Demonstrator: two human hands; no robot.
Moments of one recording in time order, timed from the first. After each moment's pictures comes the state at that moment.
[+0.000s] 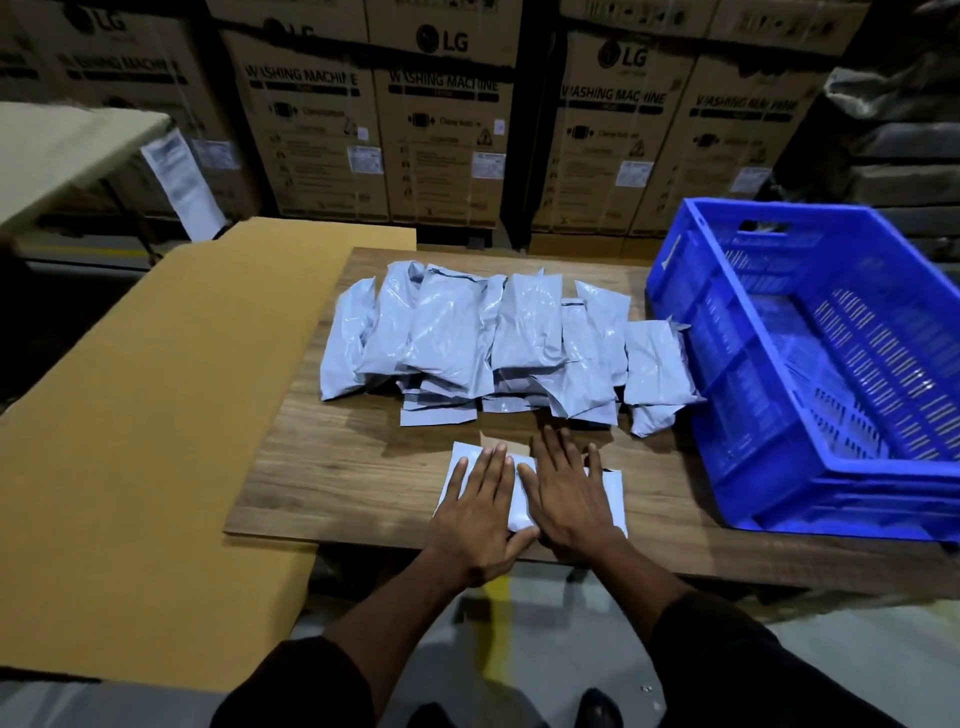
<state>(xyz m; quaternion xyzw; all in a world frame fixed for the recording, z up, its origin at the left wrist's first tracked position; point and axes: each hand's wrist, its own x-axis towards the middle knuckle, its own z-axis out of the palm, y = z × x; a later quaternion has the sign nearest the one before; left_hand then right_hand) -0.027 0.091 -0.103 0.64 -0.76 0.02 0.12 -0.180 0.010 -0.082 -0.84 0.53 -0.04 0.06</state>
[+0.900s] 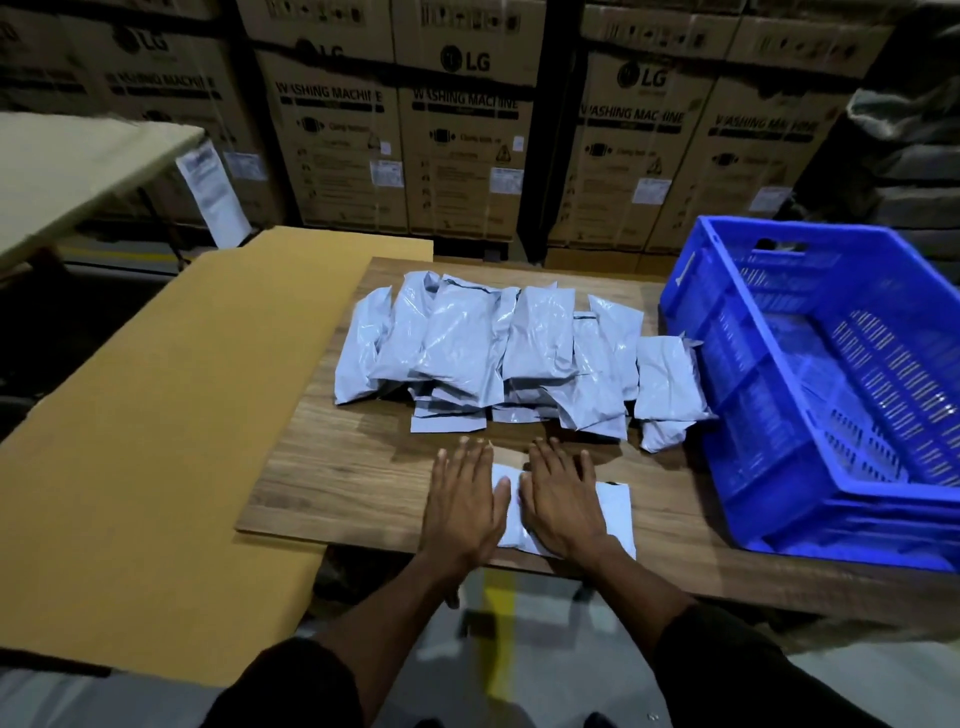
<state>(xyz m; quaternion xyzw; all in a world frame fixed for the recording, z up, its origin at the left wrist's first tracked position) -0.020 0.077 -0.091 0.71 -0.64 0.08 0.27 -0.161 0.012 -0.071 -0.86 0.51 -0.04 0.04</state>
